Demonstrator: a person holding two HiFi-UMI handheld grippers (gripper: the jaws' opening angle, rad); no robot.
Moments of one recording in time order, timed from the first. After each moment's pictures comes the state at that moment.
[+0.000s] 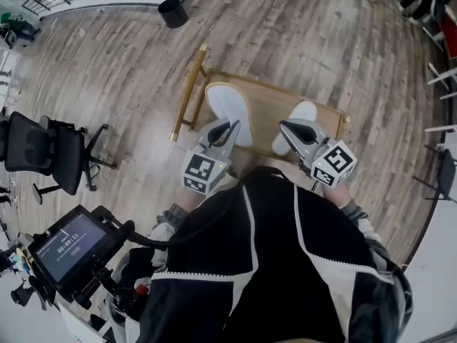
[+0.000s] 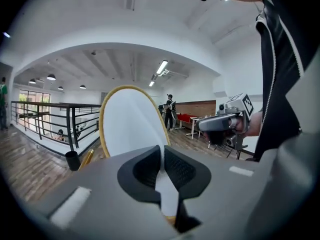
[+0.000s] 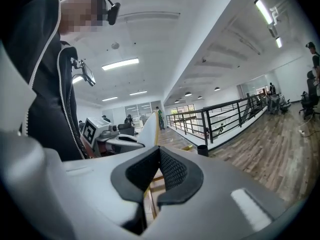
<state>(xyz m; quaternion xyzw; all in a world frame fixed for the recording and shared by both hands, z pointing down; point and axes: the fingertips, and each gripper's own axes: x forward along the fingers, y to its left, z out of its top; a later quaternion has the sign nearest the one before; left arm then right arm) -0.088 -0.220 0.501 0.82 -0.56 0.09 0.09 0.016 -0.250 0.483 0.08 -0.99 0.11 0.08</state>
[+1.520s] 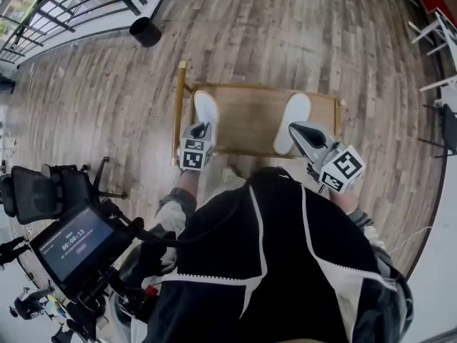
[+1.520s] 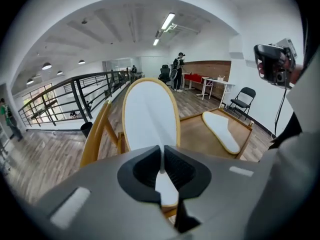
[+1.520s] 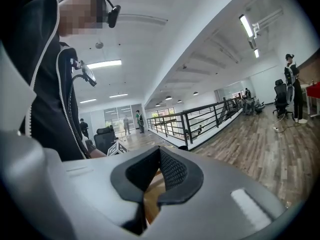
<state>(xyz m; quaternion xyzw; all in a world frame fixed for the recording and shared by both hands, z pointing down) -0.191 -0.262 0.677 0.75 -0.56 0.30 0.21 0.051 -0.260 0.478 0.20 -0.97 0.12 0.06</state>
